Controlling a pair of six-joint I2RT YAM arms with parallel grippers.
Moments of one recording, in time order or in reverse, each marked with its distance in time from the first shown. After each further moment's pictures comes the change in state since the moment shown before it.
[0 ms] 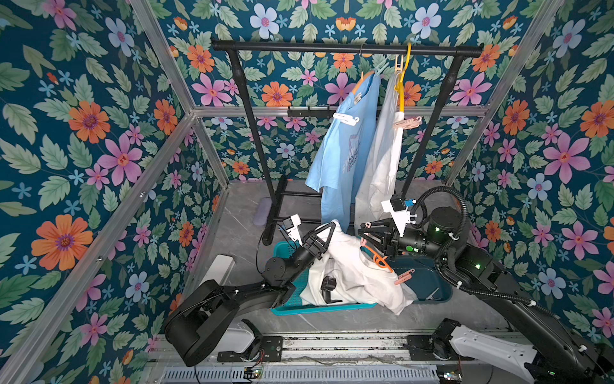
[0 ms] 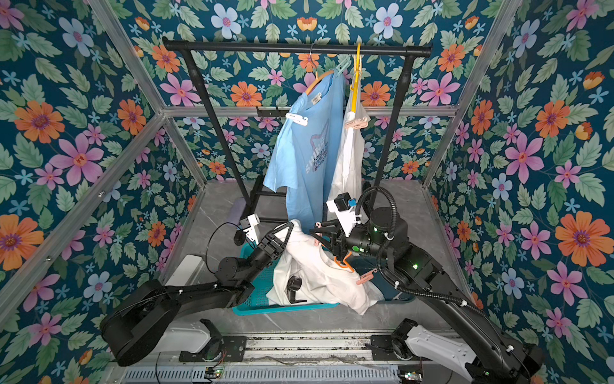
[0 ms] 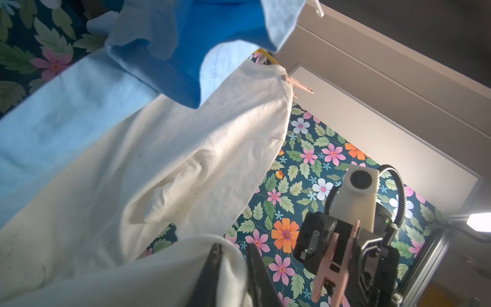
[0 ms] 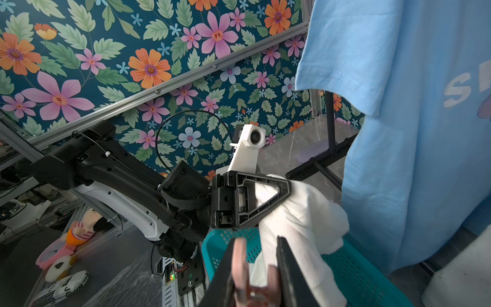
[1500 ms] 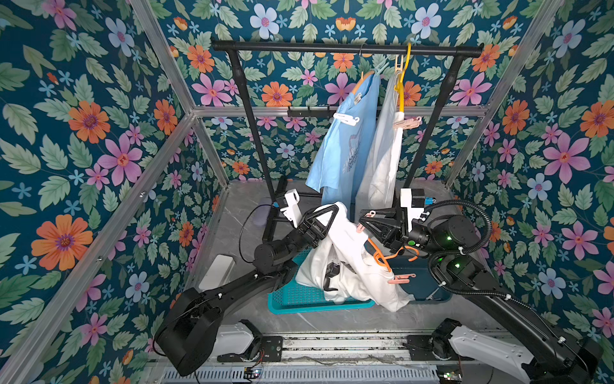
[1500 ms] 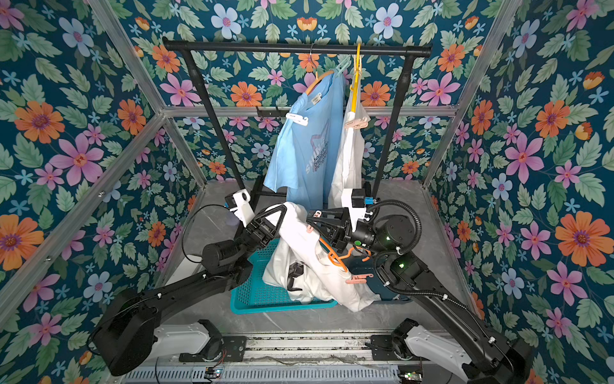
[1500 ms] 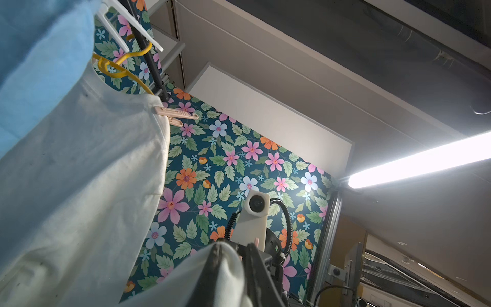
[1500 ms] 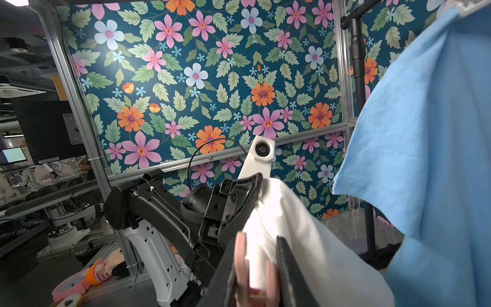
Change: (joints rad) left arm 0.027 -0.050 0.292 -0.015 0.214 -0.090; right arm -0.072 -0.016 -0.217 0.730 -0.183 0.190
